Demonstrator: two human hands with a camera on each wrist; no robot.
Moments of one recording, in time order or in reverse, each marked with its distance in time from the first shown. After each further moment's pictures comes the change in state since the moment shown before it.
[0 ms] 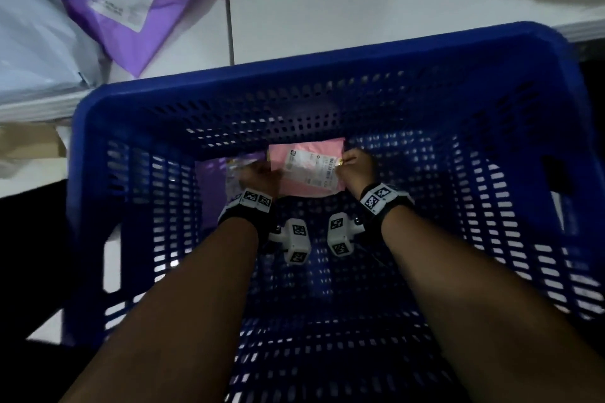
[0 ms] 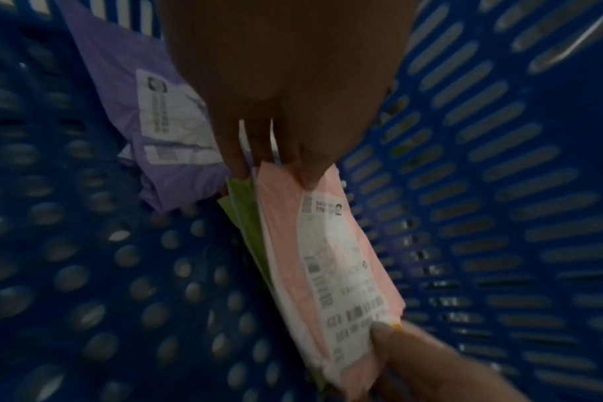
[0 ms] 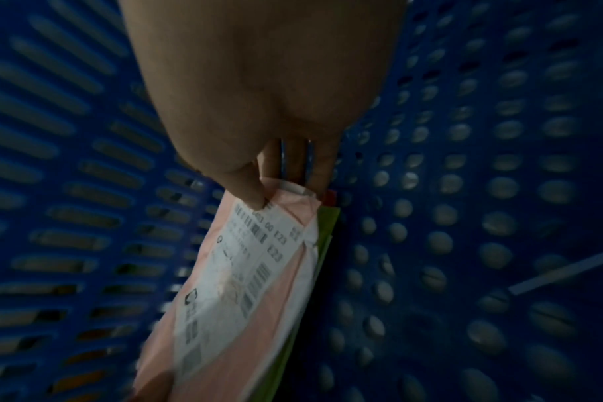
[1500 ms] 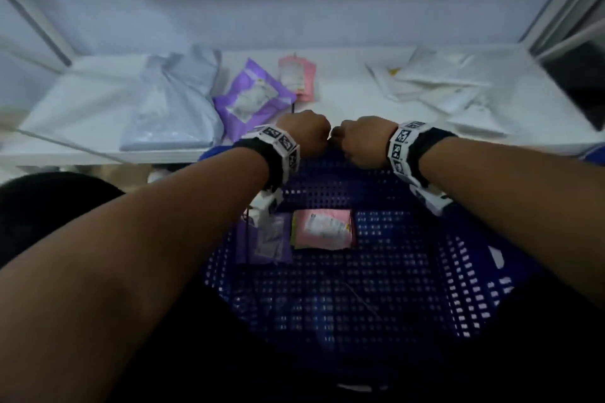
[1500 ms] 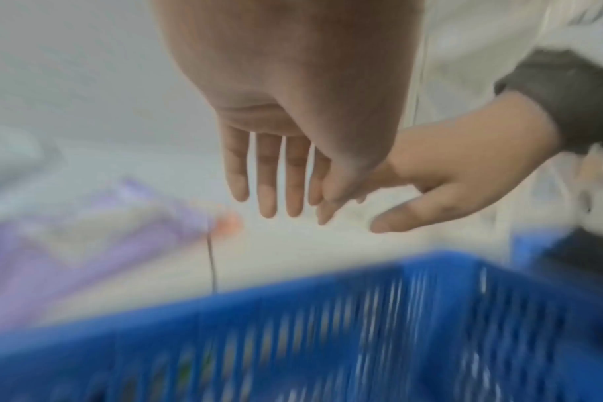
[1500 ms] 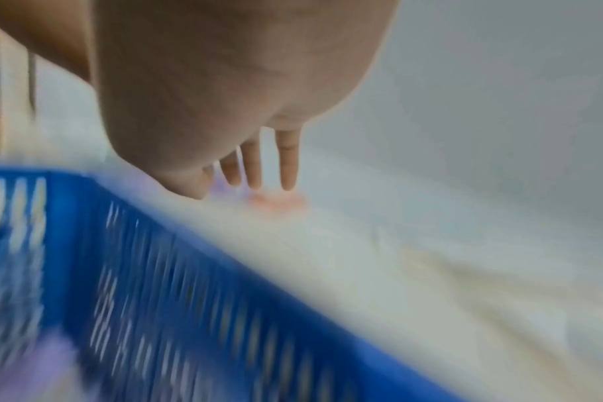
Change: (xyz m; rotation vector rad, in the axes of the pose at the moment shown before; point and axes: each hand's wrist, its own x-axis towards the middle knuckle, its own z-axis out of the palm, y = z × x) left_hand -0.178 0.237 -0.167 1.065 0.122 0.918; right_hand -0.158 -0.263 -0.139 -1.700 -0.075 -1.231
